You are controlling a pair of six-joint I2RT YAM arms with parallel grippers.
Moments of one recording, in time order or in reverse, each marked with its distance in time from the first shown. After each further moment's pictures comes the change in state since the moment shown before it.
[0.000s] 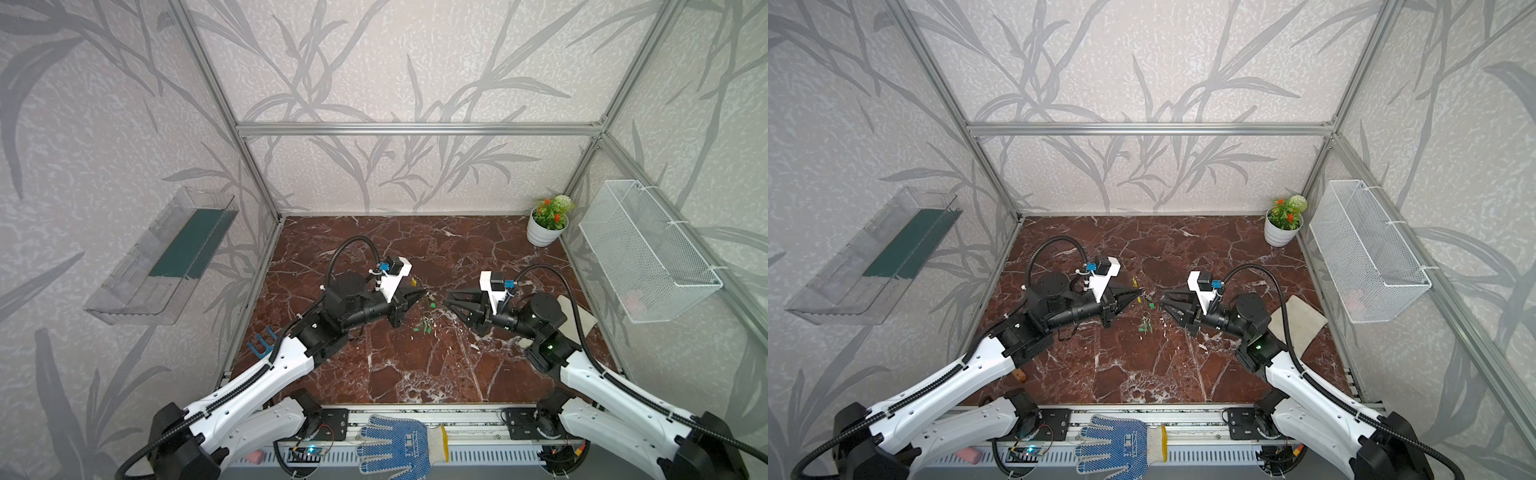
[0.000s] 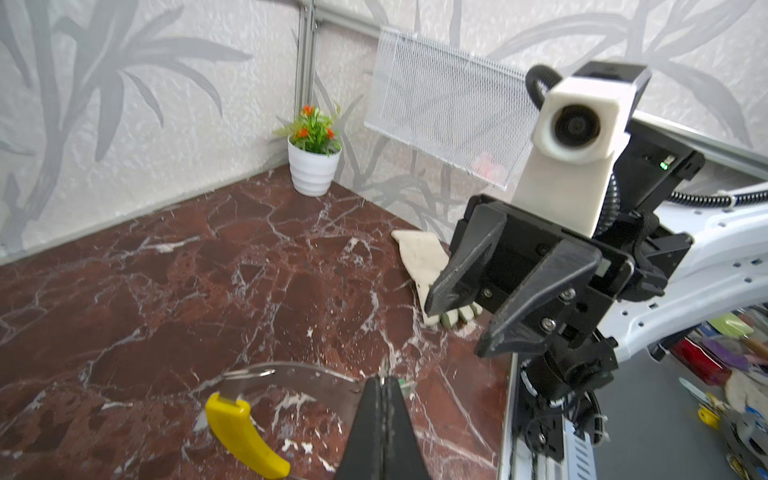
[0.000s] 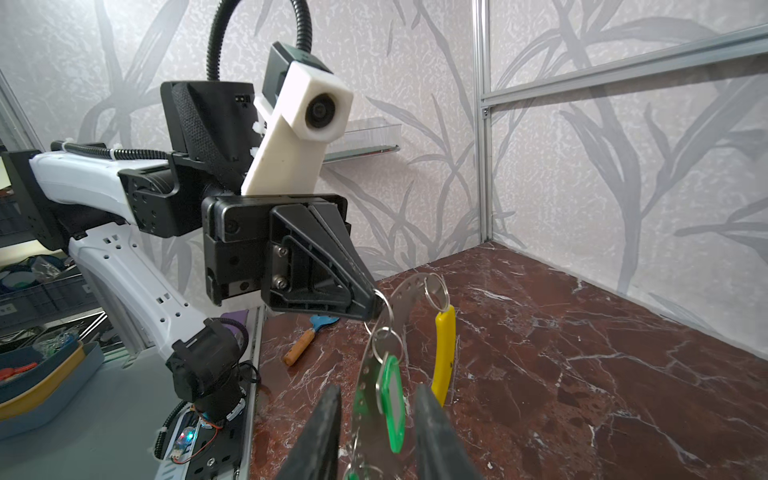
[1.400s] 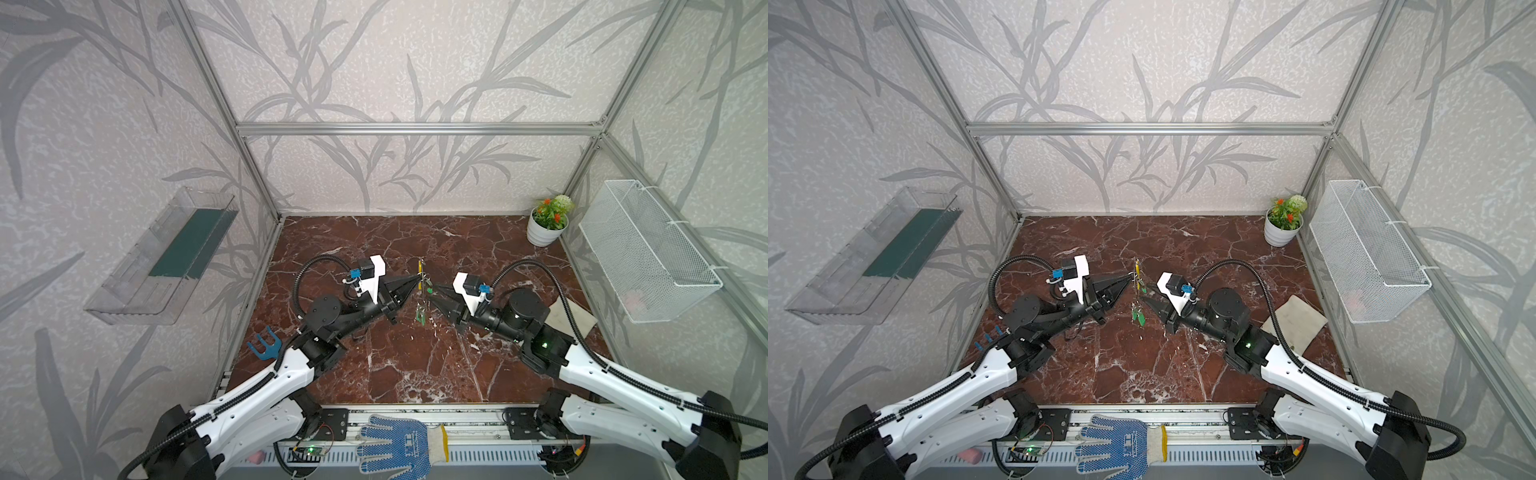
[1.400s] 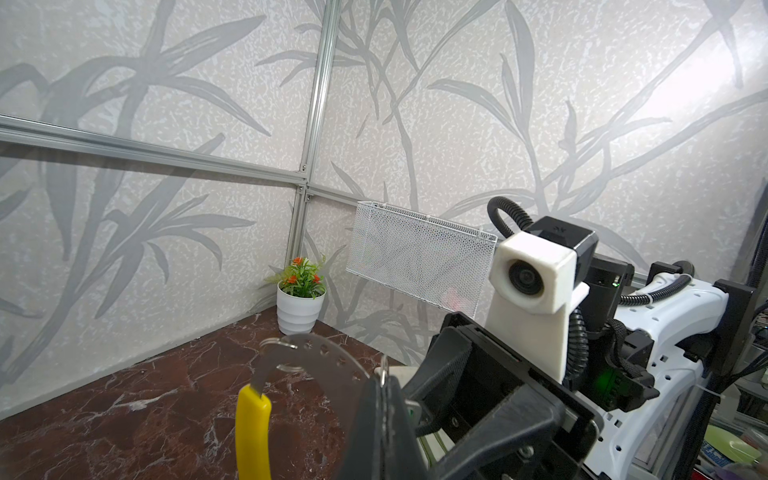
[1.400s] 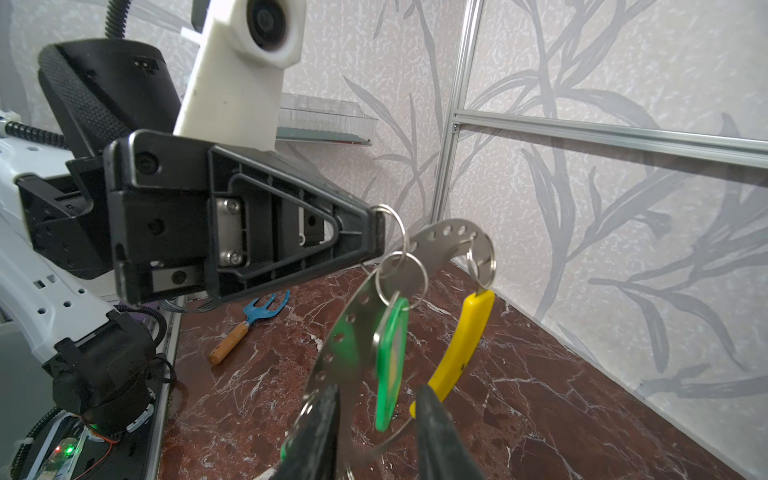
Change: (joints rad) left arm 0.000 -0.036 -0.167 0.554 -0.046 -0.141; right arm 0.254 0.091 0.199 -0.190 0.363 -0.304
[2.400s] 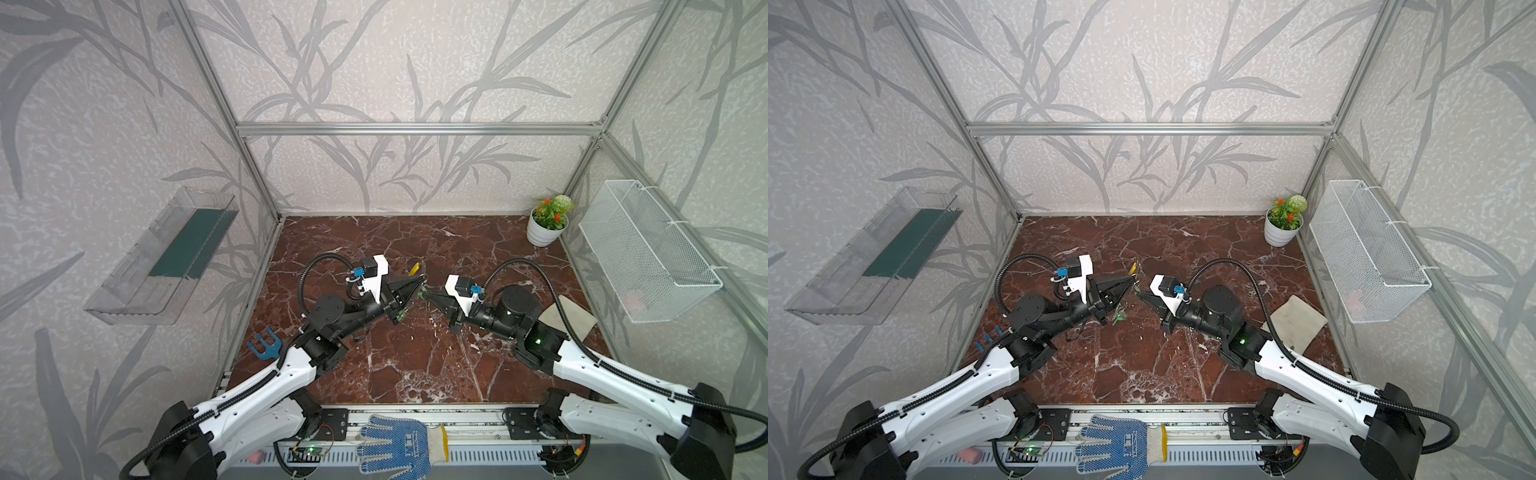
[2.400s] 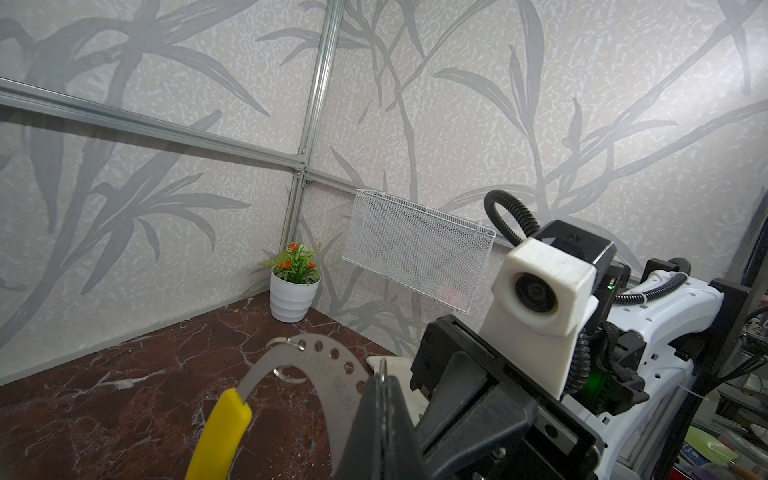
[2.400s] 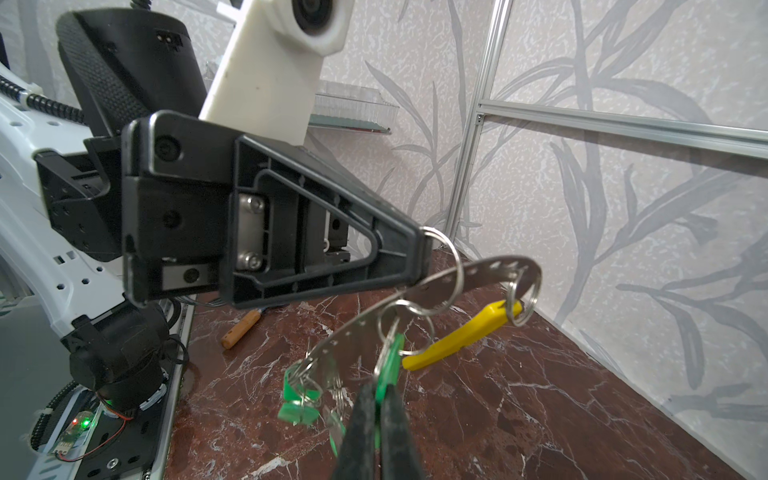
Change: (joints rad) left arm 0.000 0.014 0.000 -0.012 -0.001 -0.037; right arm 0.001 0.053 0.013 -0.002 -0.063 -0.029
